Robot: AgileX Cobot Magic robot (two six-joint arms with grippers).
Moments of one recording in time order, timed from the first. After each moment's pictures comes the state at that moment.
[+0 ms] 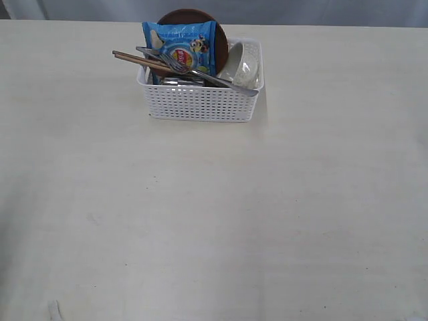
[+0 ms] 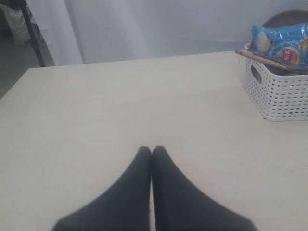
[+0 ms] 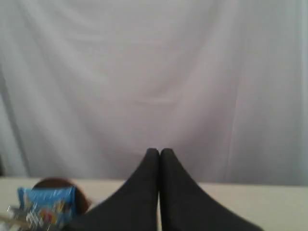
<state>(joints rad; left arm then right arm) -0.09 0.00 0.00 0.15 0.35 -0.08 0.15 0.52 -0.57 0.08 0.15 0.00</state>
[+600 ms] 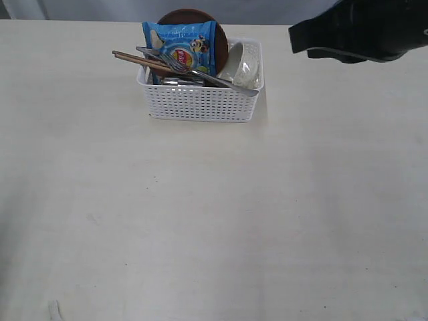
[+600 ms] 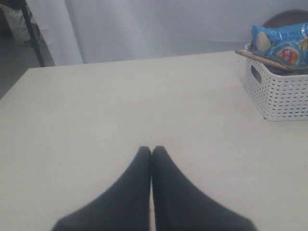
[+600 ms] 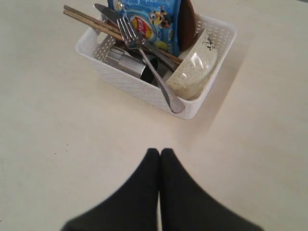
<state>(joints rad) -0.09 0.00 0.00 0.15 0.35 -0.08 0.49 1.19 -1.00 0.11 0.68 -0.01</state>
